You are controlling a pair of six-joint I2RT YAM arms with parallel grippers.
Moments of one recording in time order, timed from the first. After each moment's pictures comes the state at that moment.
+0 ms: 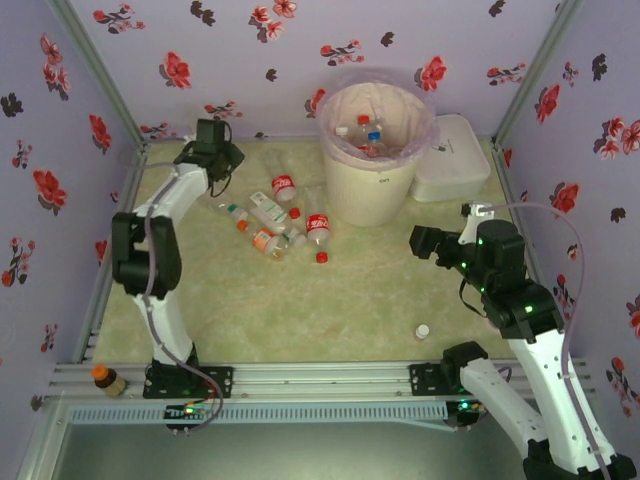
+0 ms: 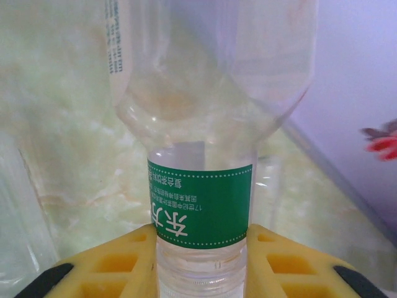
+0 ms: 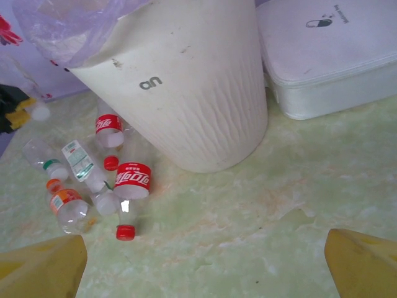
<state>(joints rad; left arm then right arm) -0.19 1.89 1.57 -0.38 -0.09 -0.85 0.31 0.65 0.97 -0.80 -0.04 0.40</state>
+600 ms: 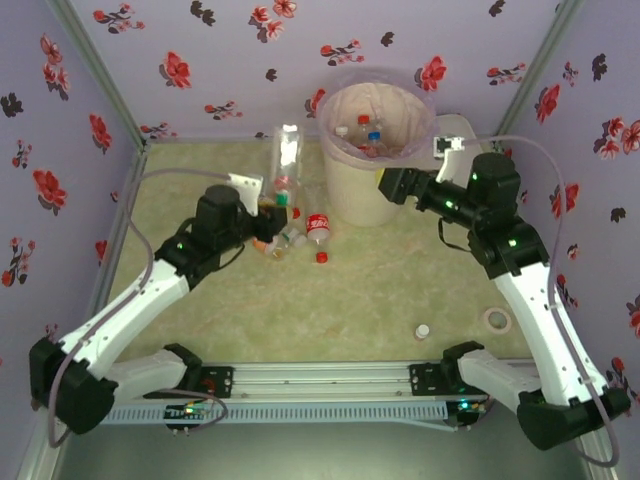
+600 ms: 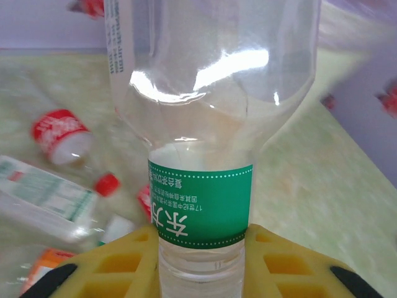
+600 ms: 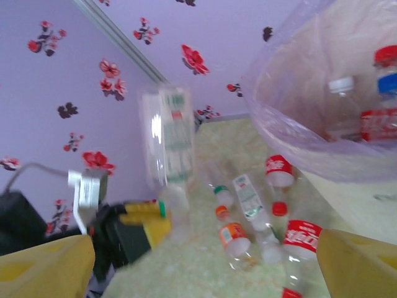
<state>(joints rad) -0.64 1.09 0.94 -0.28 0.10 -0.33 0.33 1.02 1.26 -0.46 -0.52 0.56</state>
